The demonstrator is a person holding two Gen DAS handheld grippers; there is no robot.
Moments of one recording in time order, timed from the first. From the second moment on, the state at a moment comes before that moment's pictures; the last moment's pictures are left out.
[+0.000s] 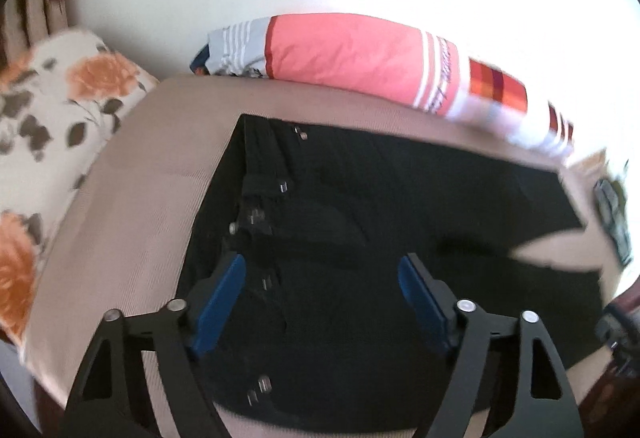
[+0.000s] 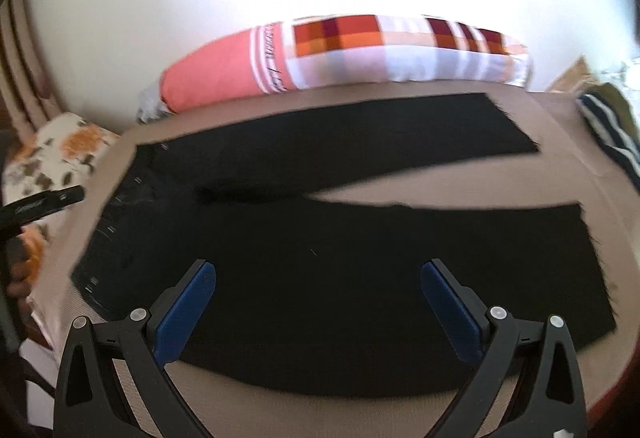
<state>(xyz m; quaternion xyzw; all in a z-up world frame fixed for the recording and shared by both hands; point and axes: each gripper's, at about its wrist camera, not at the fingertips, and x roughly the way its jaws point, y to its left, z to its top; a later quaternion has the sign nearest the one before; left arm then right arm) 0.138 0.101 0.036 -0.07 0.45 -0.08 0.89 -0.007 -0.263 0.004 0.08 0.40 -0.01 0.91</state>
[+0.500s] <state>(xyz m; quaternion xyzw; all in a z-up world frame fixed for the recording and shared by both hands) 0.343 0.211 -0.063 -0.30 0.53 -0.16 0.78 0.129 -0.239 -0.016 0.13 0.44 0.07 0.89</state>
